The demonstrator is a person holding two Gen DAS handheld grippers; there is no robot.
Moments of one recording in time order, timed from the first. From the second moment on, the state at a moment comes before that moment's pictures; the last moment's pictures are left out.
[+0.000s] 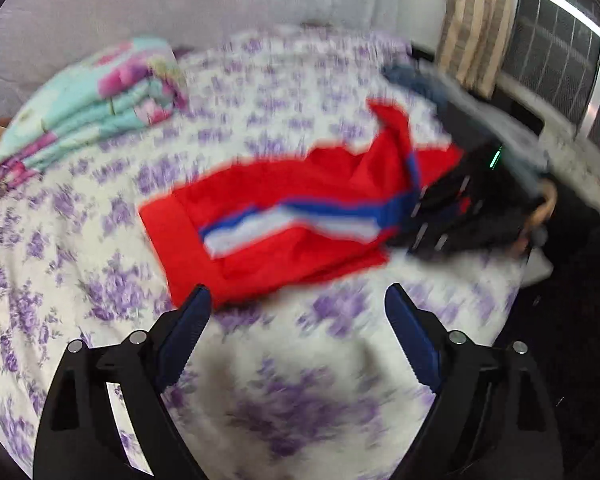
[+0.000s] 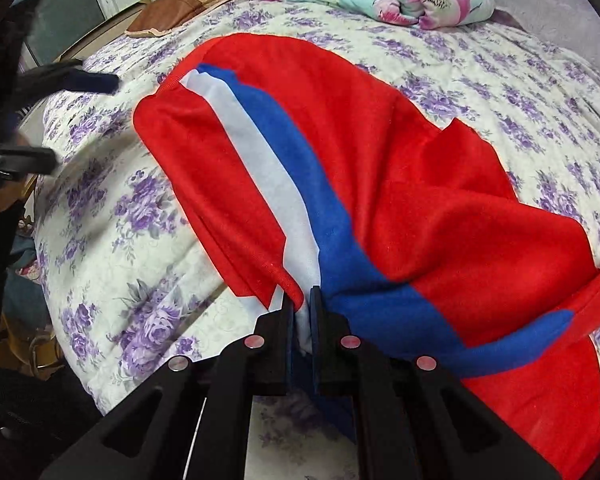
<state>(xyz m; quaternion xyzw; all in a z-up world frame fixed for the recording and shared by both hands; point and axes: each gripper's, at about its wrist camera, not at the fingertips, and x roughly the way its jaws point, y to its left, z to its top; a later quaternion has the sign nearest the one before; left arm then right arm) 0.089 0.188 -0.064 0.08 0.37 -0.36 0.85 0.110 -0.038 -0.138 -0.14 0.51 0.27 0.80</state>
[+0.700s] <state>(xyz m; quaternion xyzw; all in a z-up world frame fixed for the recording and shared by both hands) 0.153 0.118 -0.136 -0.07 0.45 -0.13 0.88 0.135 -0.064 -0.128 0.00 0.56 0.24 0.79</state>
